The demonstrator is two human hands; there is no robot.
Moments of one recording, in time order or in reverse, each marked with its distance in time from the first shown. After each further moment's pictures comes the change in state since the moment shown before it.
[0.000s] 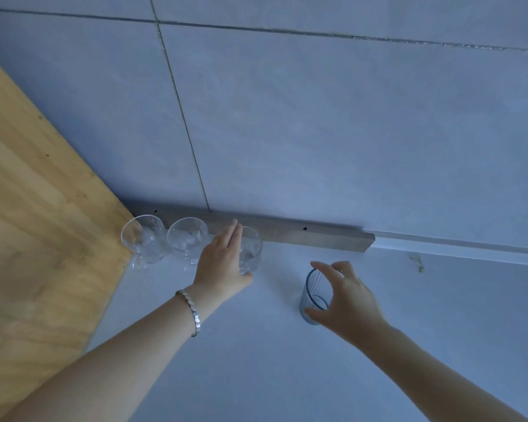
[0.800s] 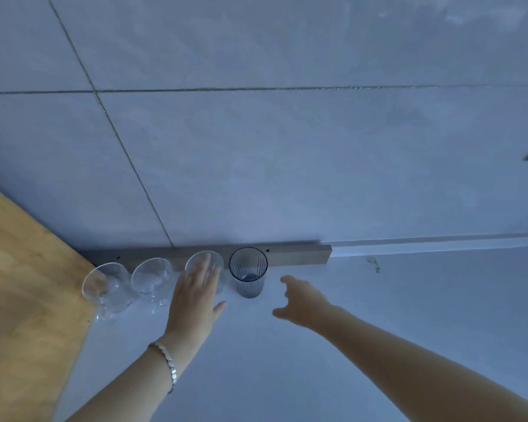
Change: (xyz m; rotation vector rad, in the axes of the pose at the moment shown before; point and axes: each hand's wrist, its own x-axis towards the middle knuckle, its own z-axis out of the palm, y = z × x) left_hand -0.020 0.042 -0.002 0.233 0.125 0.236; right_hand 0.003 0.020 -0.016 0.120 -0.151 0.187
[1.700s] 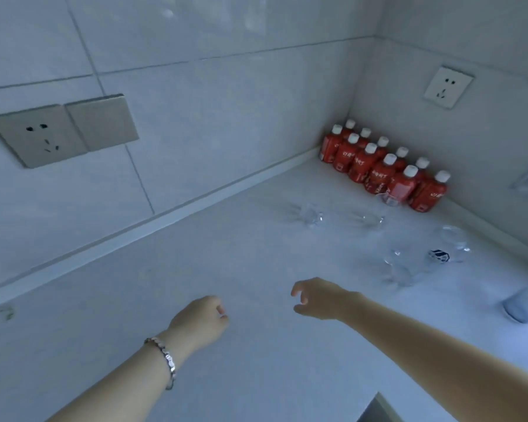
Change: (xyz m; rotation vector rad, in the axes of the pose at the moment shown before) left_hand 0.014 0.646 0.037 -0.227 -0.679 0.249; right_hand -0.266 0.600 -0.182 0.019 0.046 0.367
